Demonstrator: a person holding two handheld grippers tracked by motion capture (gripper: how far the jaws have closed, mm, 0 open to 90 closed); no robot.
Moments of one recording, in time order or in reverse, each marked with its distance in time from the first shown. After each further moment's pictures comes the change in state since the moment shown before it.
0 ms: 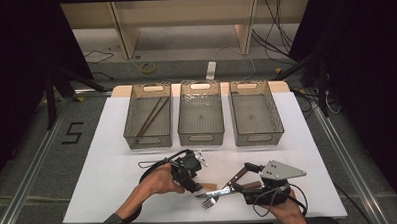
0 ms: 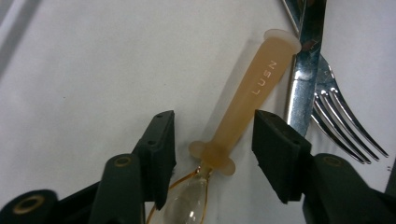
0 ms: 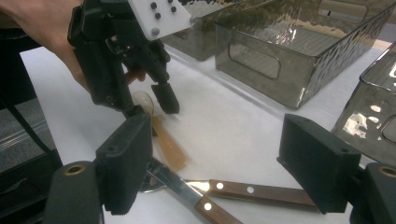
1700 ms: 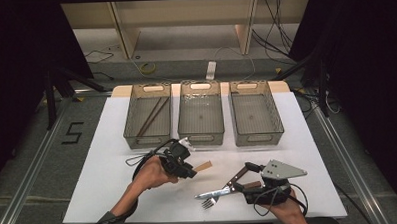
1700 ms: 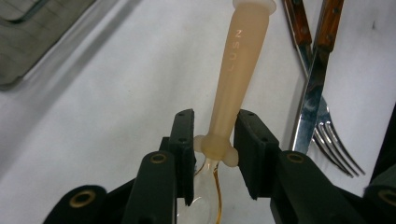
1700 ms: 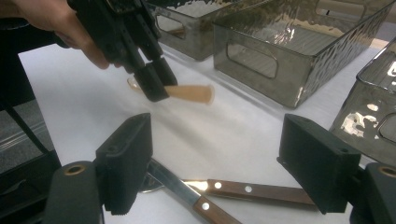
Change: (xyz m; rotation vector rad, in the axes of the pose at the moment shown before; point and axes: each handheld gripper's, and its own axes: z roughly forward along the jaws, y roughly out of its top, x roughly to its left) left arm 0.025 -0.012 -0.030 -0.151 -0.015 -0.193; right arm -0.002 0.000 0.000 0.000 -0.003 0.005
